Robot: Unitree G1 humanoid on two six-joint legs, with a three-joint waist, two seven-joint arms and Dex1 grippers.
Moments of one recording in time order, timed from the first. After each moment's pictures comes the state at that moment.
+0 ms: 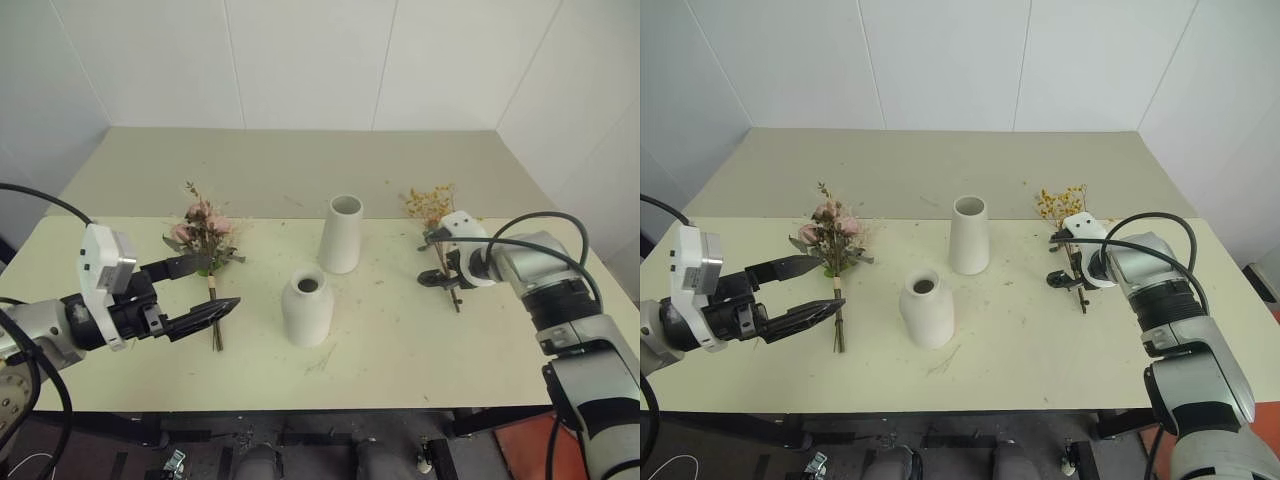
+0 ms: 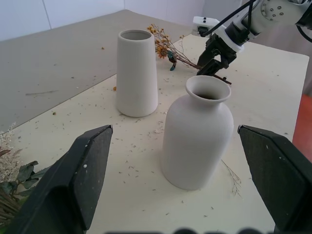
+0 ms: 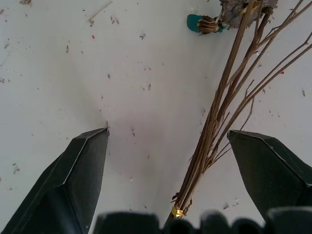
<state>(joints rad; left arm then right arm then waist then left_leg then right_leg) 0.00 0.91 0.53 -0.59 -0.94 0.74 -0.84 -0.94 -0.68 0.30 0.47 0.18 1.07 0.63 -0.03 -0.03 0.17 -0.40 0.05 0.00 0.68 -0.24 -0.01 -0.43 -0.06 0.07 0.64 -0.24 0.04</state>
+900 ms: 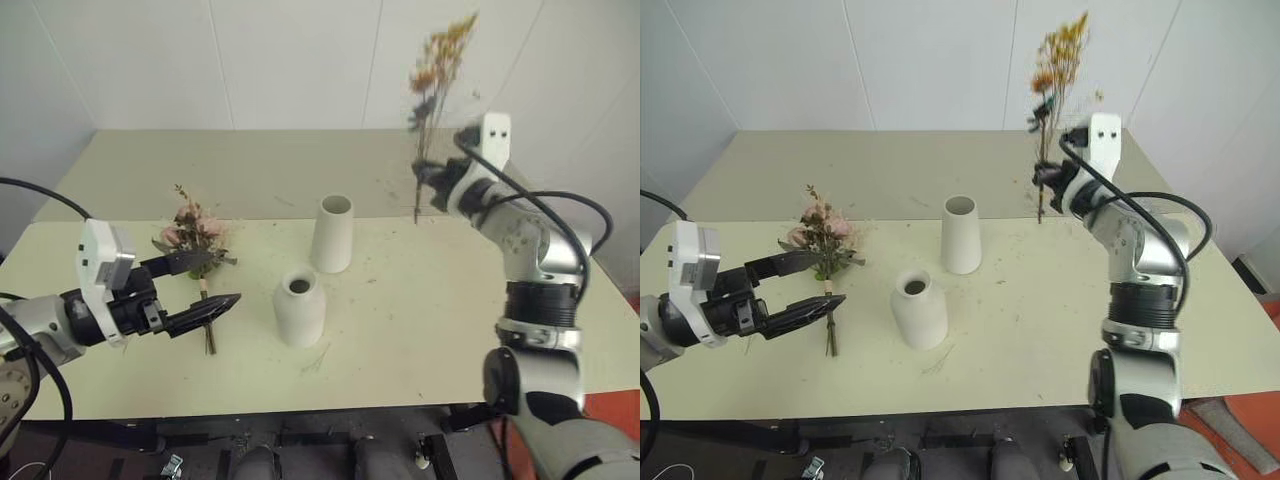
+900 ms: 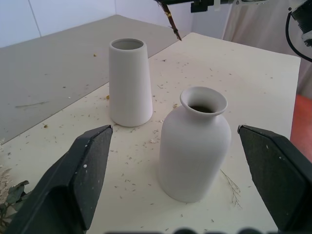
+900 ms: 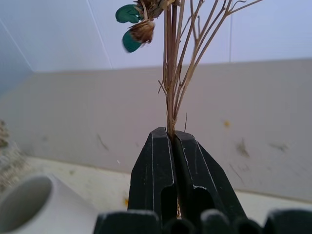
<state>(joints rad) -0.03 0.91 0.53 -0.57 -0.94 0.74 -0.85 -0.97 -0.29 -0.30 0.08 0.35 0.83 0.31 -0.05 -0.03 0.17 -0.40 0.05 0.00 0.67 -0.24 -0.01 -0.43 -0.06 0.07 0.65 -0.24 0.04</state>
